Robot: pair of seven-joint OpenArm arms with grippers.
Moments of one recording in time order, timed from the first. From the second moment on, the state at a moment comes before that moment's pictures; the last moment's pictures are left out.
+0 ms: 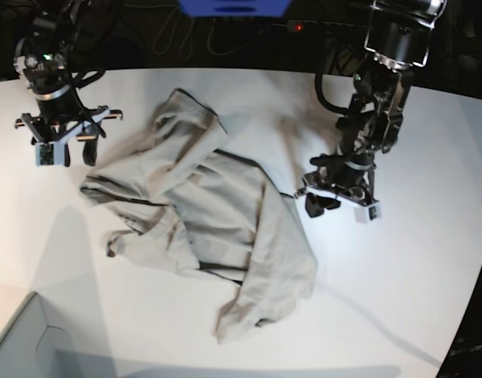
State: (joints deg) left arm -2.1 -10.2 10.9 68.4 -43.7 1.1 11.3; right arm -22.8 -3.1 26.8 105.8 -1.2 25.6 -22.8
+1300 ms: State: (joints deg) left arm 4.6 -19.8 16.7 87.6 -44.1 0.5 11.3; right arm -25.1 -2.9 20.6 108.7 -1.3 30.1 -22.8
